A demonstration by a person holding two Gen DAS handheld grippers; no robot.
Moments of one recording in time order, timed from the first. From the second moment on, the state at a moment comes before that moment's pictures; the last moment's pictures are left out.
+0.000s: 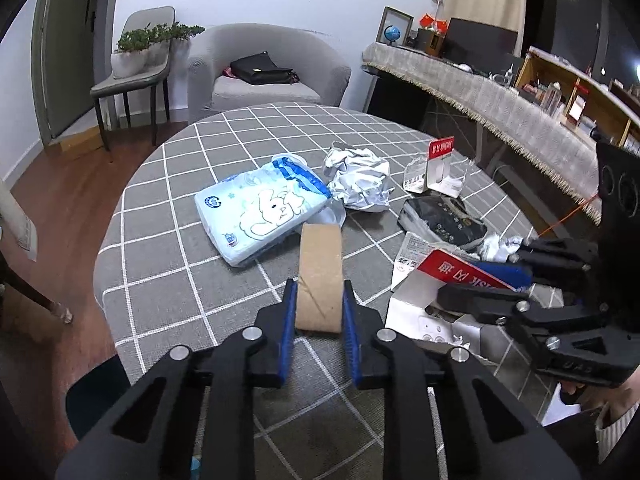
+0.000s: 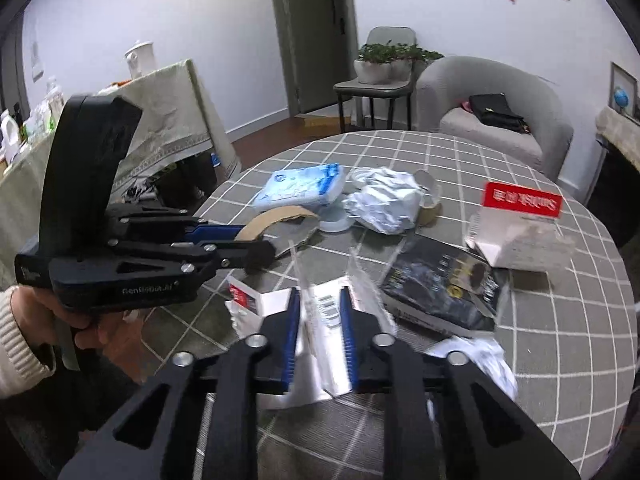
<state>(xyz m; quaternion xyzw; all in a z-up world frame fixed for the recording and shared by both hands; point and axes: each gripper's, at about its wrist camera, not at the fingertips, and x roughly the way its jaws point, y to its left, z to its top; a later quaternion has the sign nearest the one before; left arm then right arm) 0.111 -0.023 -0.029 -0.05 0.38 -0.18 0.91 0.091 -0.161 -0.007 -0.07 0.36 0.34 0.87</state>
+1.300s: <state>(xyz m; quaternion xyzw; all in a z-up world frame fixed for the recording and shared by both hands) 0.064 0.155 -0.031 -0.09 0.38 -0.06 0.92 0.091 -0.005 0.015 -0.09 0.34 0.41 0.84</state>
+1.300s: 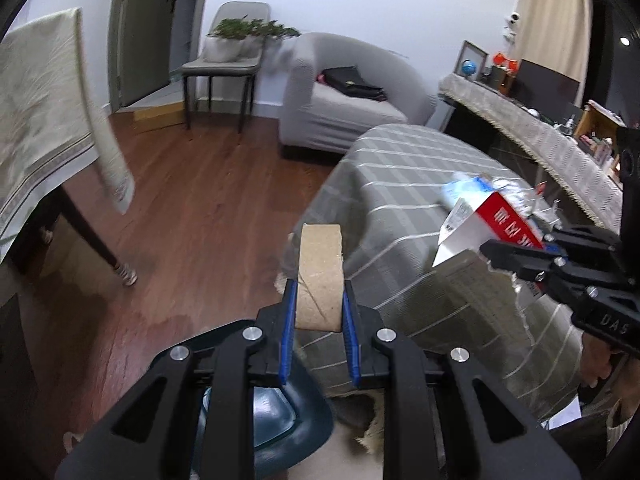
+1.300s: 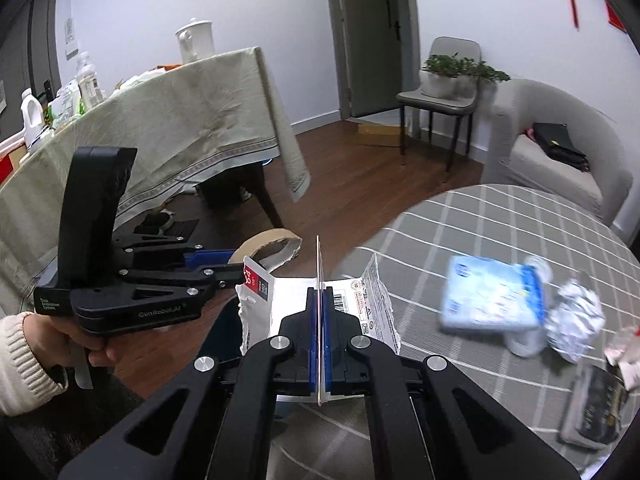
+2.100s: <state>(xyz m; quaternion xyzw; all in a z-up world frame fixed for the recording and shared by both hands) 0.041 0.241 -0.136 -0.11 0.54 -0.01 0.84 0.093 0.111 -0.023 -0.12 0.41 0.44 0.79</state>
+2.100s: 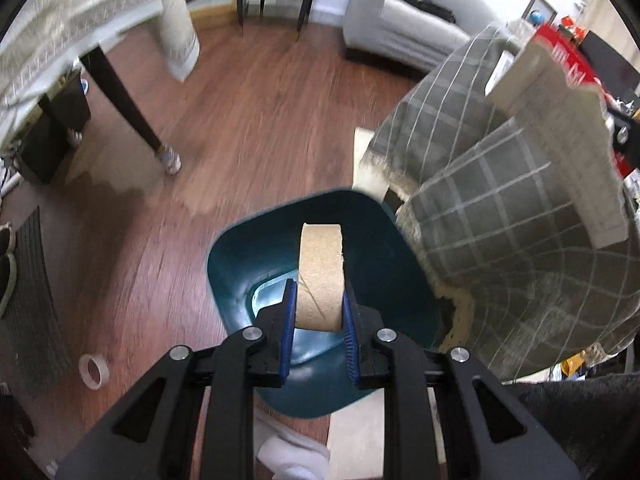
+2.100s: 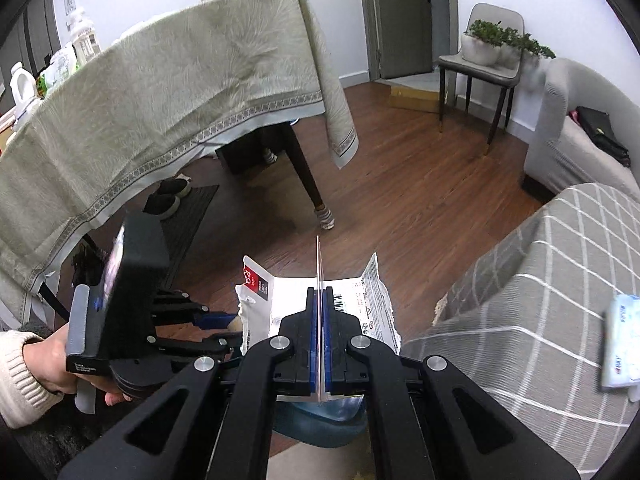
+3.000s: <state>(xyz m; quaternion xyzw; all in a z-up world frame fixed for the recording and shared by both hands) 0.016 0.264 -0.090 -0.11 0.47 -0.01 0.88 0.092 0.164 -0.118 -0.20 0.52 0.40 0.73</state>
